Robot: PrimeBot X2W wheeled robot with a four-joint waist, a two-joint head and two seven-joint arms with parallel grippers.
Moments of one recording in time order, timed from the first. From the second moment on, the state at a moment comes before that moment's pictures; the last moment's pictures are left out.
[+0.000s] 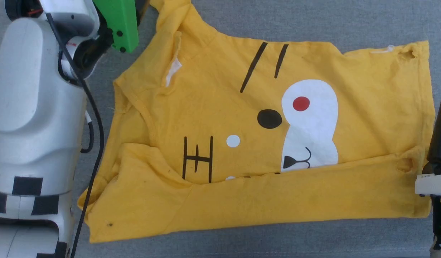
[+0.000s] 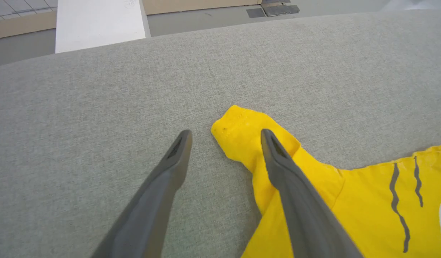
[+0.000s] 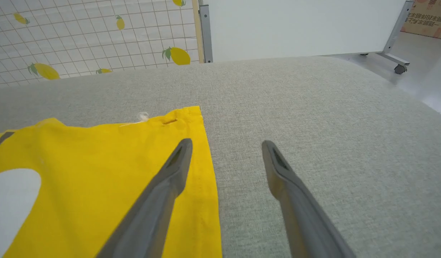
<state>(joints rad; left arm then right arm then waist) -1.01 0.27 -0.24 0.27 -0.47 -0.12 0.72 -0.14 -0.05 -0.34 -0.07 0.19 0.13 -0.17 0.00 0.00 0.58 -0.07</state>
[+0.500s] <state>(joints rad) -1.07 0.29 -0.24 0.32 -0.47 -0.10 0.74 -0.18 -0.05 -0.32 -0.04 0.20 0.13 -0.19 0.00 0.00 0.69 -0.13</state>
